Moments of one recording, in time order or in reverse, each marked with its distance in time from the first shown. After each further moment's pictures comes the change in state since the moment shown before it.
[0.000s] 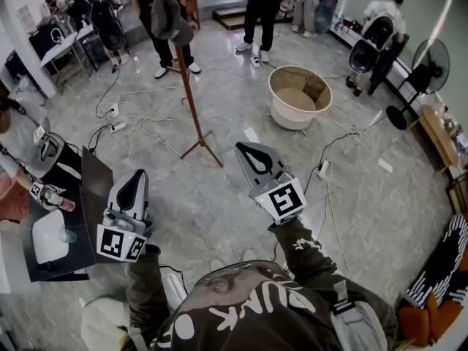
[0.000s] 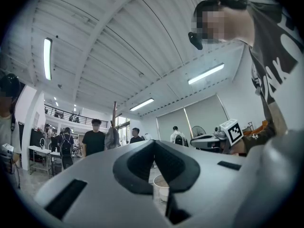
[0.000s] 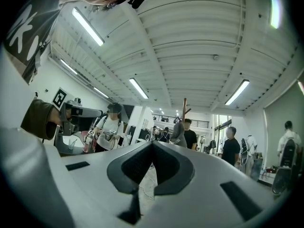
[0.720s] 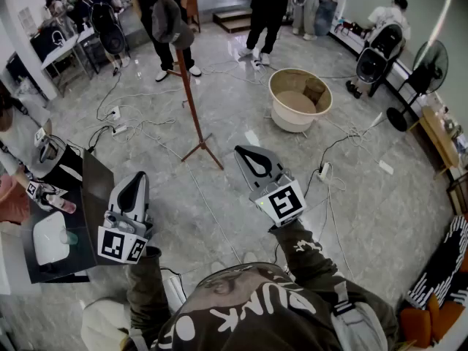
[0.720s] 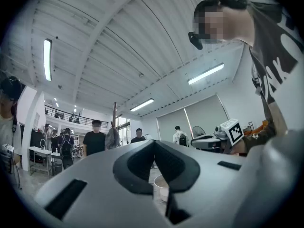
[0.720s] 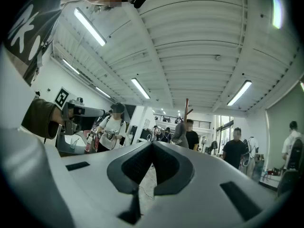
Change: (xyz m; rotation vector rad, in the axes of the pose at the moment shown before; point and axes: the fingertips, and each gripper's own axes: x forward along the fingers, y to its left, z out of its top) left arm 0.001 -0.002 0.006 0.004 -0.006 0.003; right arm -0.002 0.002 0.006 -0.010 -0.004 0.020
